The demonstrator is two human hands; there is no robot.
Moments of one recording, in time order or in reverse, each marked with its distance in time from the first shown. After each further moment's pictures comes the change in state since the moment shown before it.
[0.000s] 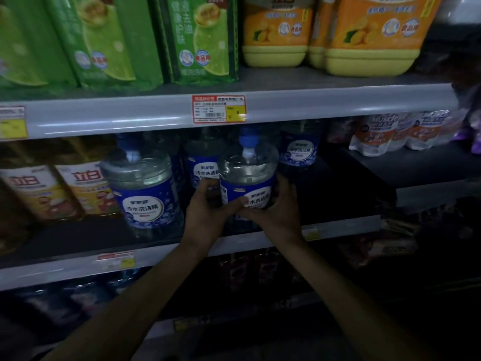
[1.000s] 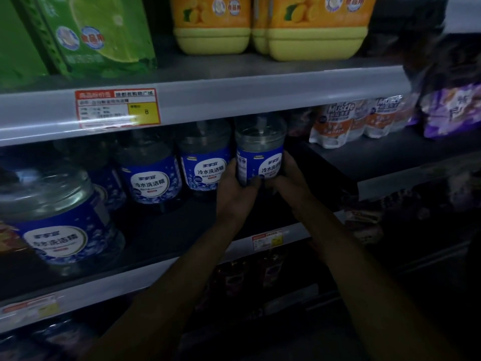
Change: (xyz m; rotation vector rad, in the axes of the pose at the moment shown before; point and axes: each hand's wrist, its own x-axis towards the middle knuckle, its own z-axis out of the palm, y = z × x) left_hand 0.066 -0.008 0.159 0.040 -0.131 0.032; right_hand 0.092 0.036 -0.103 0.271 -0.073 0.115
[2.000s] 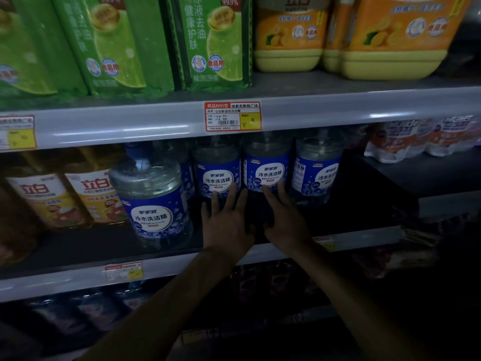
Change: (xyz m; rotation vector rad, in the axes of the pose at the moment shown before) left_hand -0.066 -0.017 -0.135 1.221 -0.168 -0.002; right_hand -0.057 0.034 0.111 -0.926 -0.266 -0.168
